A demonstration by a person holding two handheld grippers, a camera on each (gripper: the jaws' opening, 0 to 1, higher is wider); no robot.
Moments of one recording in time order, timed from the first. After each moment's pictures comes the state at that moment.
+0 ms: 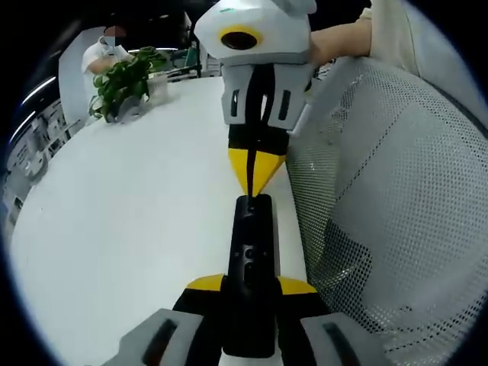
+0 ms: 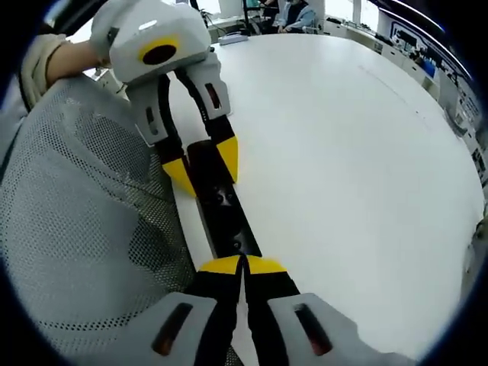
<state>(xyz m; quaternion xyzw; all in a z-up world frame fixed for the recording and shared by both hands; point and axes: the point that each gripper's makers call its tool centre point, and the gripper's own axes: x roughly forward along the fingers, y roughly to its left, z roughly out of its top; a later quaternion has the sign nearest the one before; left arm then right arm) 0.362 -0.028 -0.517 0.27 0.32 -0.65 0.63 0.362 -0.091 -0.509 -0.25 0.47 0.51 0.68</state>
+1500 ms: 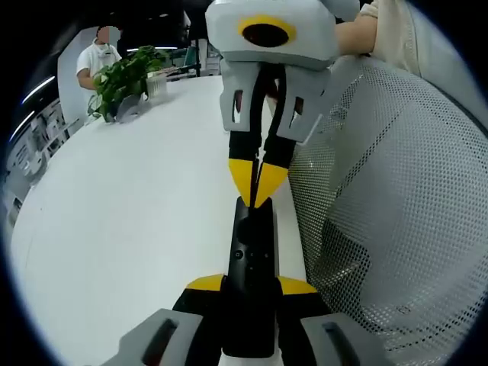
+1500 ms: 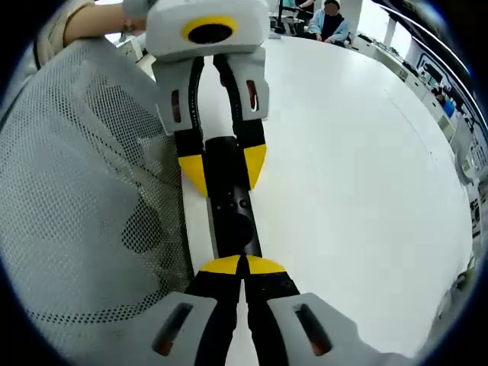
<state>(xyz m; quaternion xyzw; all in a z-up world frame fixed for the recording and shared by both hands) 0.360 -0.028 -0.516 0.27 0.32 -0.65 0.63 0.361 -0.080 -0.509 -0.34 0.42 0.54 0.64</state>
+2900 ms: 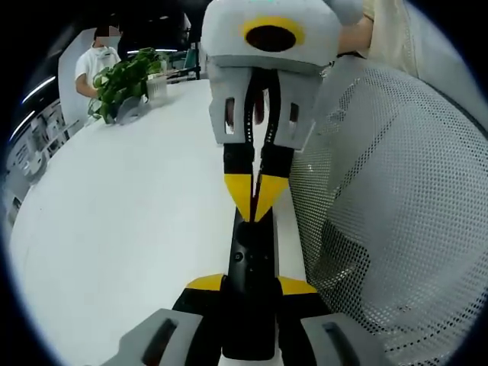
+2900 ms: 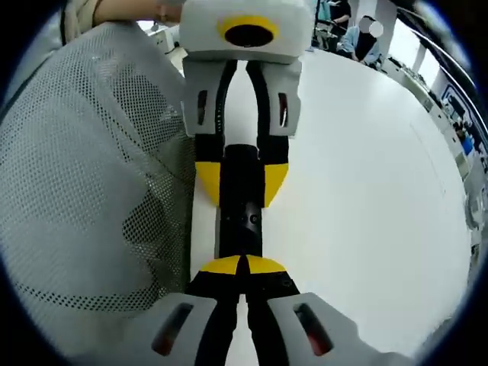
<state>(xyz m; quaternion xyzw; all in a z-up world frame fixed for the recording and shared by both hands) 0.360 -0.028 -0.516 0.27 0.32 -0.66 0.63 0.359 -0.064 -0.510 -0.41 0.37 0.61 0.58</state>
